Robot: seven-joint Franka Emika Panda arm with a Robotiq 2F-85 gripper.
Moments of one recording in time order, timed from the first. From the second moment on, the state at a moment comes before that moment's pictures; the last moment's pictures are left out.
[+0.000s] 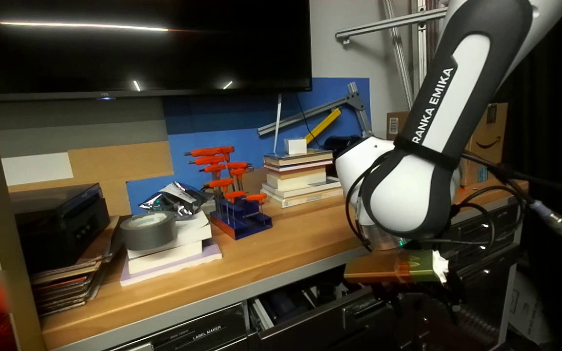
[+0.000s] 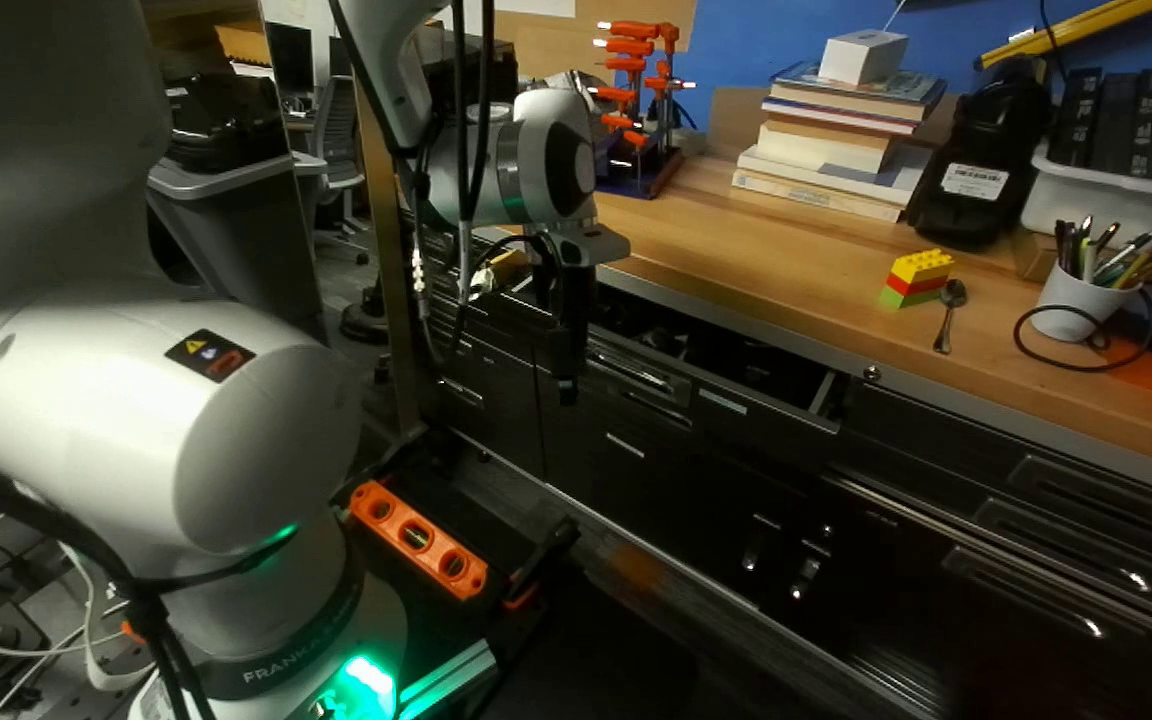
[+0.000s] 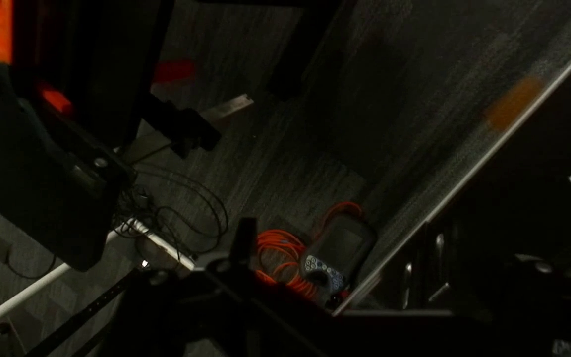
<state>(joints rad) 0.26 0.17 -0.13 -2.56 -0.37 2.42 1.45</state>
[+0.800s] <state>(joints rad) 0.20 0.51 -0.03 -2.34 -0.13 2.49 1.37</state>
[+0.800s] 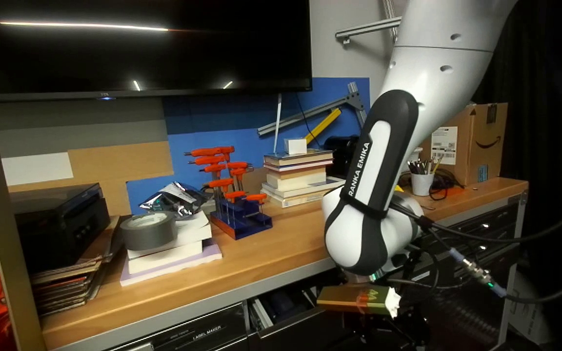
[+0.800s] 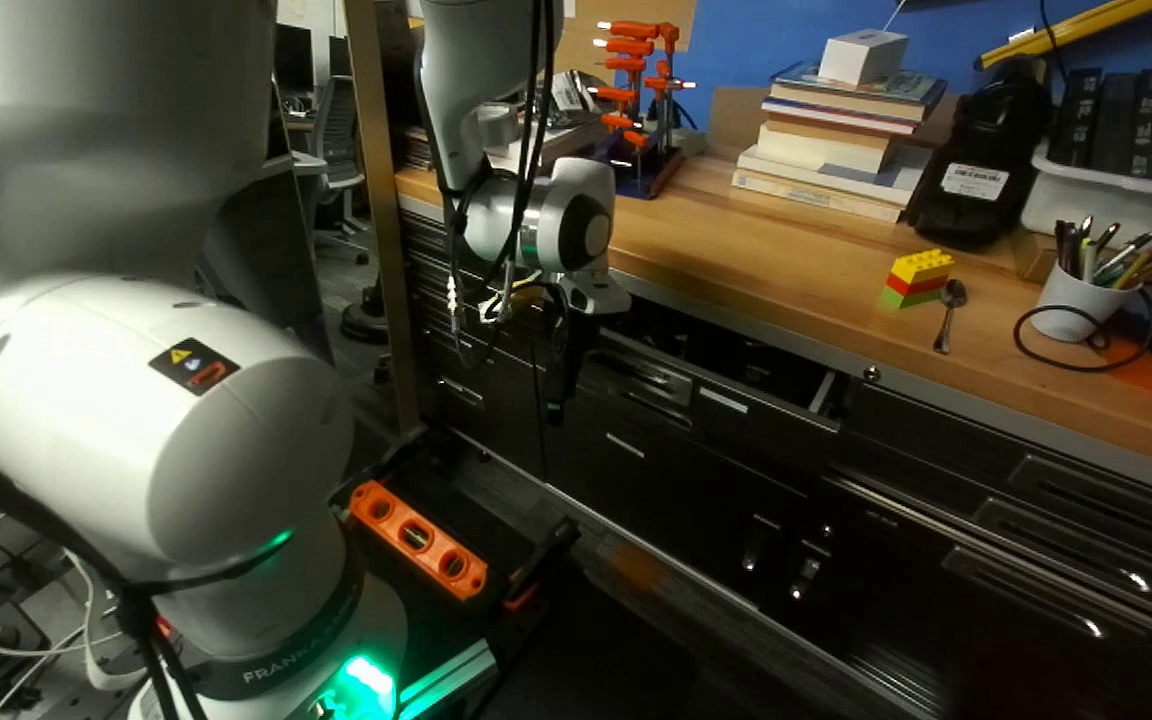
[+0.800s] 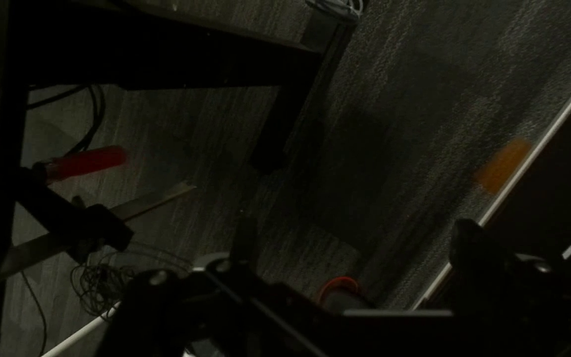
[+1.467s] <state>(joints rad) 0.22 0.55 -0.02 -2.31 0.11 2.82 1.44</state>
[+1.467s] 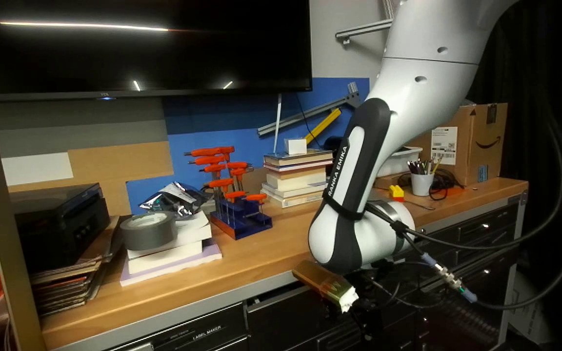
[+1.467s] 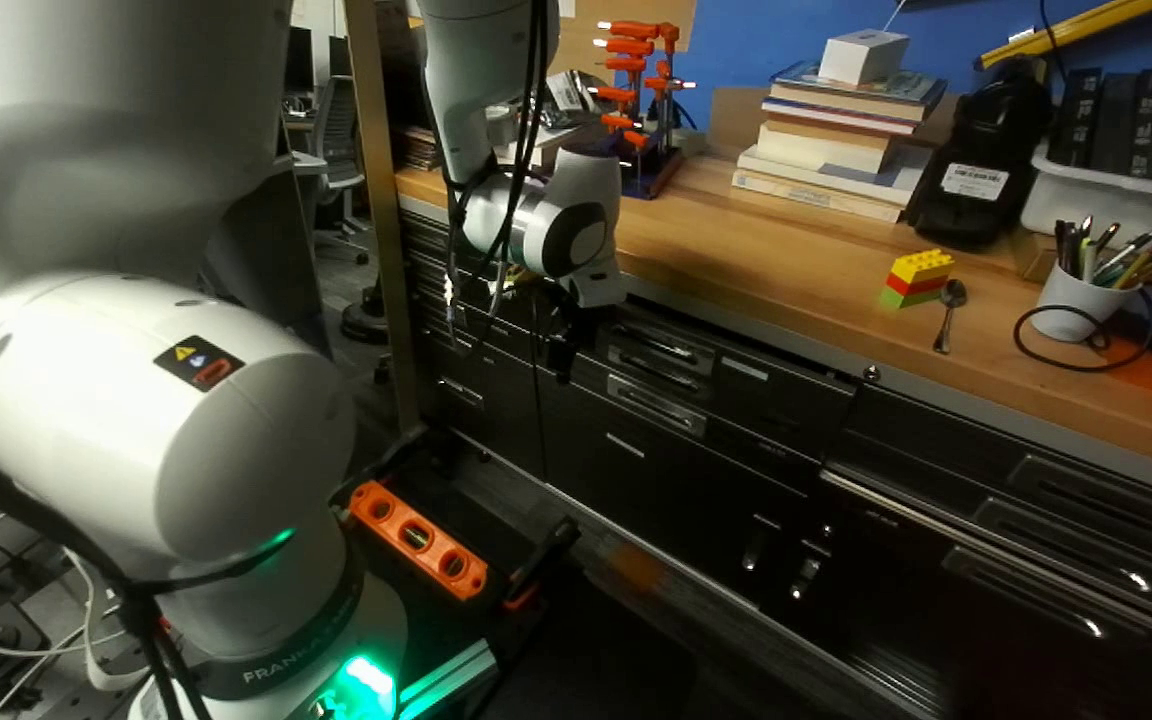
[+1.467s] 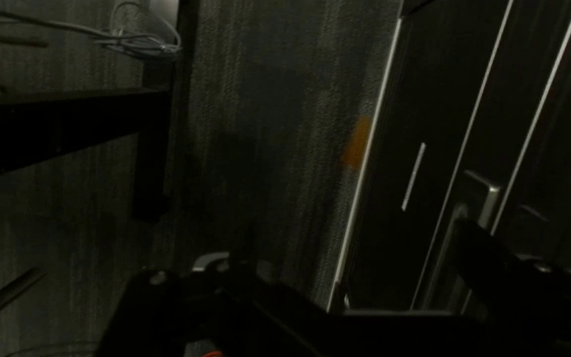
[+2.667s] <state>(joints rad) 0.48 0.54 -0.26 -2.34 0.01 2.77 1.45</state>
